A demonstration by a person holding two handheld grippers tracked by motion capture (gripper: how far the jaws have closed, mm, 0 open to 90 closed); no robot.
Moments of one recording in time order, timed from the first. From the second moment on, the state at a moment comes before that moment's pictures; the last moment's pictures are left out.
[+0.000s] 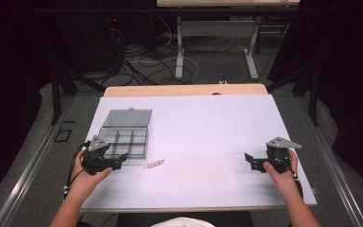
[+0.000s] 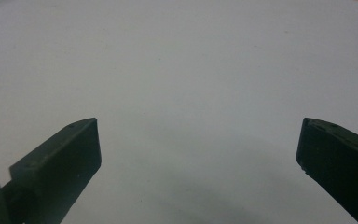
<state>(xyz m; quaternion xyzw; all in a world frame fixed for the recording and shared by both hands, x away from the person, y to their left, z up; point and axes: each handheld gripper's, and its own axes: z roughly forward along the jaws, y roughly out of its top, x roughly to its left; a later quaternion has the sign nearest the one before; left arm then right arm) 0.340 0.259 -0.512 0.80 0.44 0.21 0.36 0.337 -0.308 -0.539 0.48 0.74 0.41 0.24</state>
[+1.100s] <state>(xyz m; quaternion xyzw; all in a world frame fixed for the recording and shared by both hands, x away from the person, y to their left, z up) 0.357 0.238 -0.490 0.84 0.38 0.24 0.30 0.336 -0.306 -0.540 0.47 0.74 0.42 0.24</state>
